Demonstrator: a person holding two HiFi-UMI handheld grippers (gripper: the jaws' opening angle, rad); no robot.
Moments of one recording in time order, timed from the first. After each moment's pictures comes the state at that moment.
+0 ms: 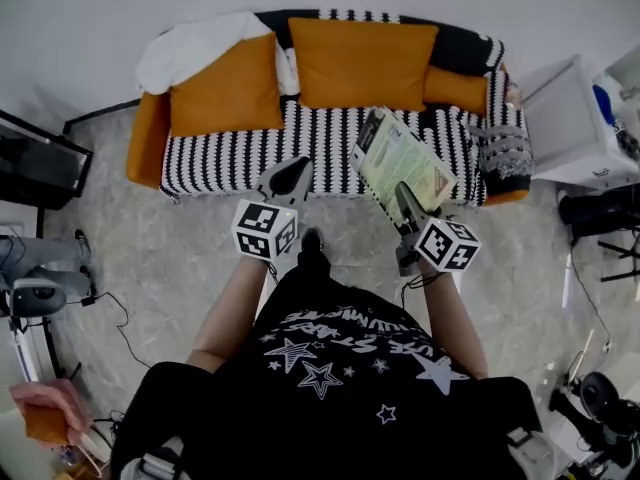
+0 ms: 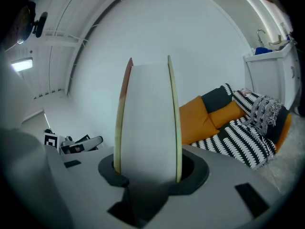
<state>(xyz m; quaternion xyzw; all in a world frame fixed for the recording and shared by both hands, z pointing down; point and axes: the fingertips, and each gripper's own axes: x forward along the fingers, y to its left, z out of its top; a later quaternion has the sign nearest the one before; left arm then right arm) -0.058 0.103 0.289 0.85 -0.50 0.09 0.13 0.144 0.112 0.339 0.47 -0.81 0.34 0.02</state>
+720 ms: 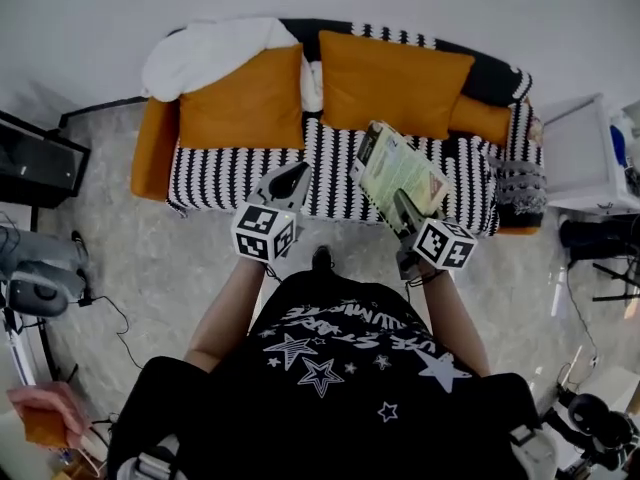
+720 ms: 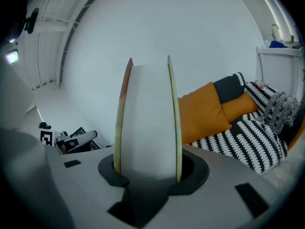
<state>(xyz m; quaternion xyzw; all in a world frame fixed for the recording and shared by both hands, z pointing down) -0.172 0.007 0.315 0.84 -0.51 0.09 0.17 0.038 0.010 0.376 0.46 -0.80 0.38 0.09</state>
